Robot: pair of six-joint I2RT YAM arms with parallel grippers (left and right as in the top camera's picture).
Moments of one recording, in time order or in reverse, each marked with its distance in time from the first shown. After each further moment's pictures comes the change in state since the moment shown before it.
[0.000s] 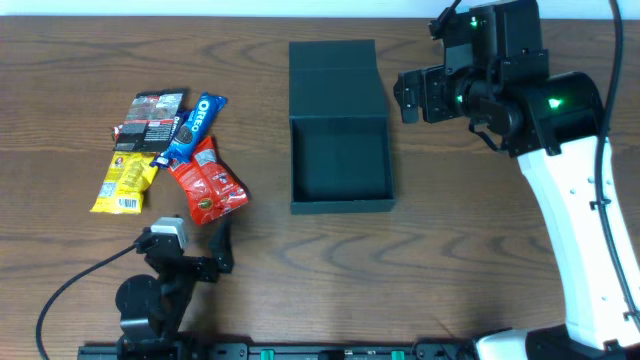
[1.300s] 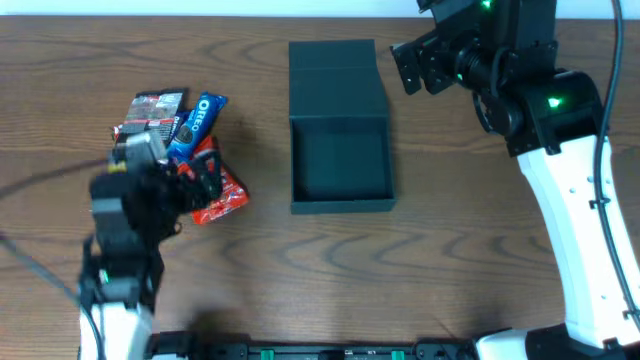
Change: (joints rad) left arm -0.003 0.864 0.586 0.003 -0.063 -0.138; right arm 0.000 0.003 0.000 0.299 -0.008 -0.346
